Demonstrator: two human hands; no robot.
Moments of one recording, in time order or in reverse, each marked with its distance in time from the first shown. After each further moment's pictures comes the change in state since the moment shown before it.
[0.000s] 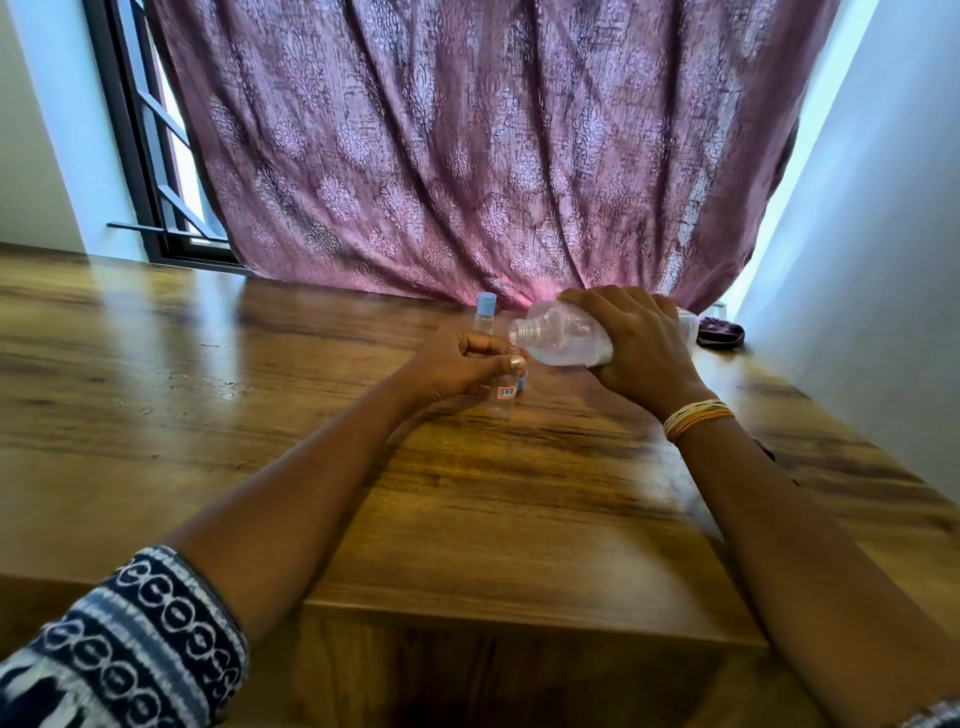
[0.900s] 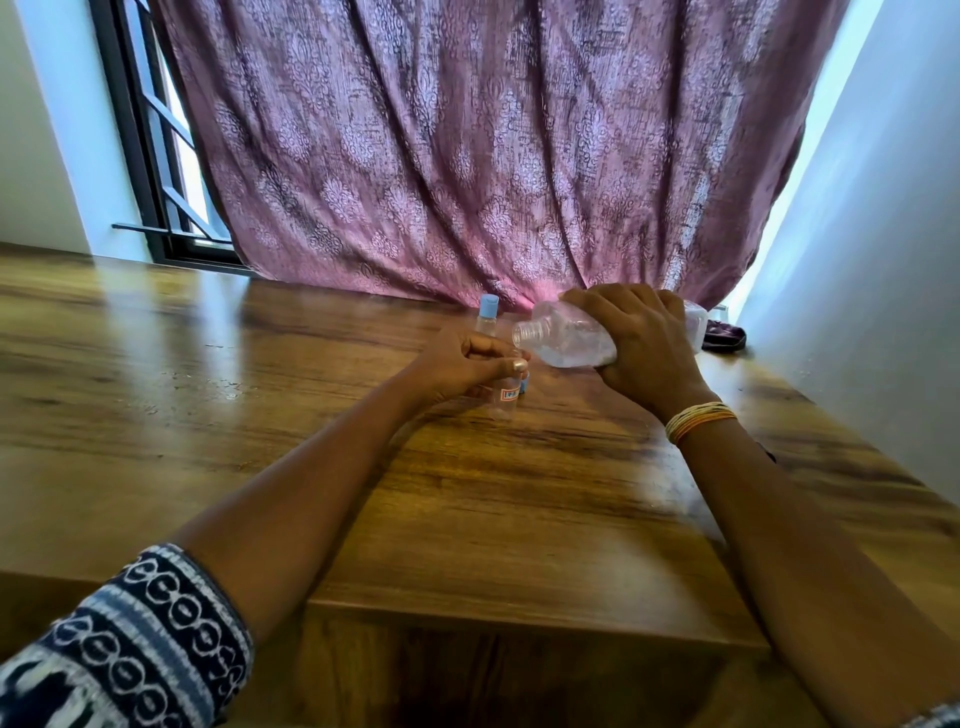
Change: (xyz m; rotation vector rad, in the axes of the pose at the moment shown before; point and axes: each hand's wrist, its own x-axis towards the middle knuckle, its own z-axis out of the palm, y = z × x) left_hand 0.001 -0.001 -0.001 -0.006 0.004 0.015; right_hand 0.002 -0.002 -0.006 -0.058 0.023 -0.011
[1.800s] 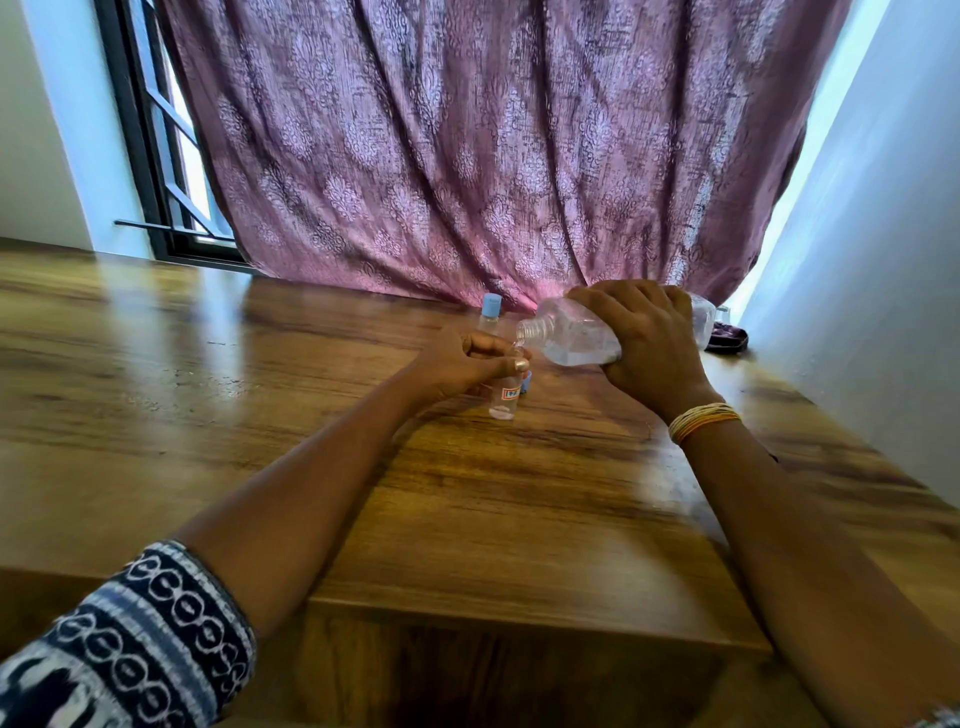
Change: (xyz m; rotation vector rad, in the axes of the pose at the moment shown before) left_hand 0.002 -0.007 -0.001 -0.075 0.015 -0.029; right_hand 0.000 0.000 -0.002 -0.024 0.051 -0.011
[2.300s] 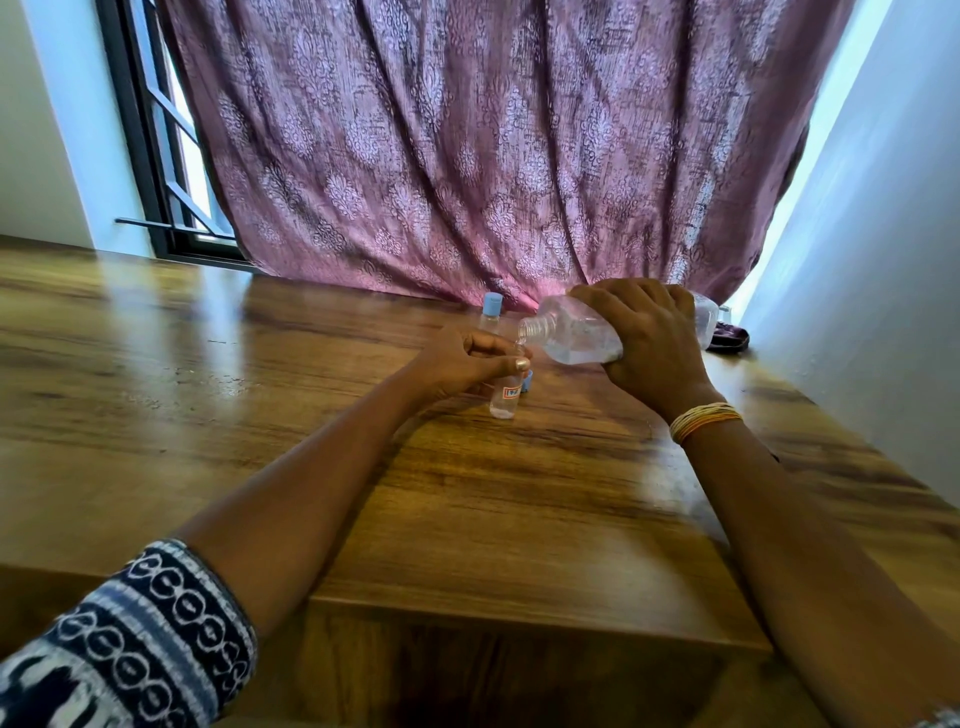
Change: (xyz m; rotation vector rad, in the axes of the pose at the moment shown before) left_hand 0.001 0.002 -0.003 0.030 -0.017 0.011; right_hand 0.000 0.001 0.002 -0.026 0.017 0.010
